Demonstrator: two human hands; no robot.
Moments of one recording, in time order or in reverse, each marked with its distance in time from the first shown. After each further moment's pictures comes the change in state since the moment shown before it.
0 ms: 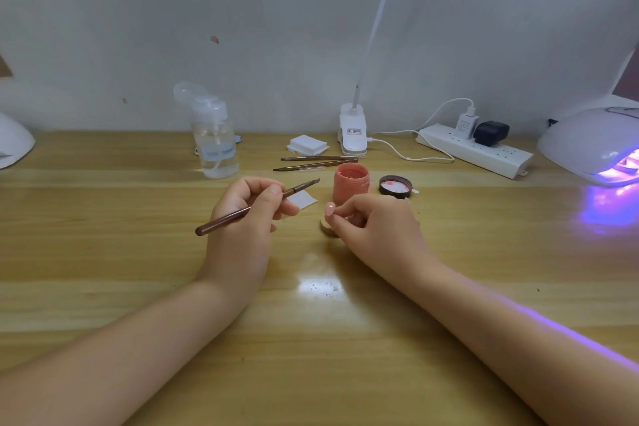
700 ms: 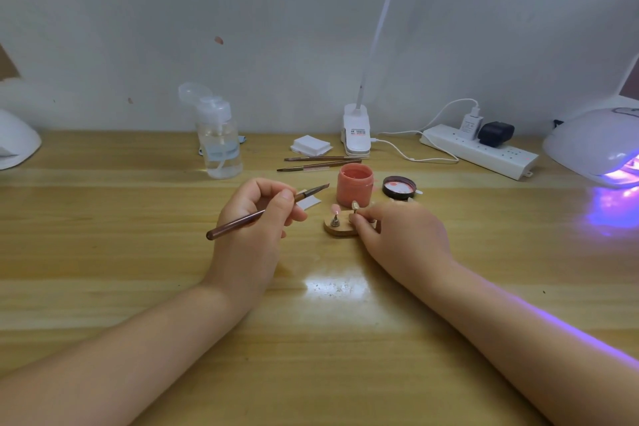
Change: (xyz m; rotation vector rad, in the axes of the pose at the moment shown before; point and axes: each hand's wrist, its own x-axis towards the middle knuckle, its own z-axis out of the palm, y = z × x) left_hand -0.006 0.004 0.000 0.042 -0.048 0.043; right_hand -0.001 0.010 -0.013 -0.480 -0.052 -0.011
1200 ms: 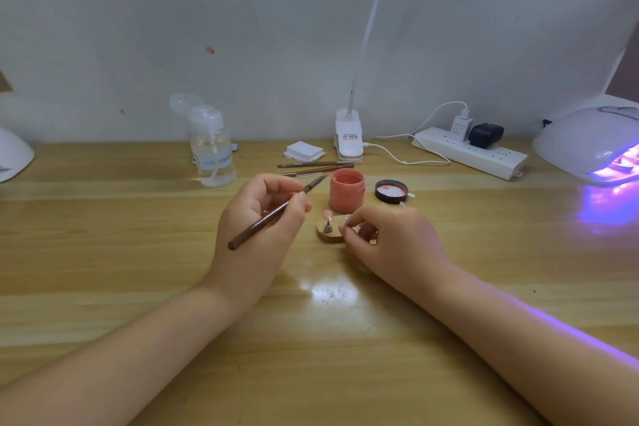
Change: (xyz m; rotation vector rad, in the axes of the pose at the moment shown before) left_hand 0.004 0.009 0.005 0.055 -0.094 0.105; right_hand -0.008 0.000 -0.007 0.205 0.058 -0.087
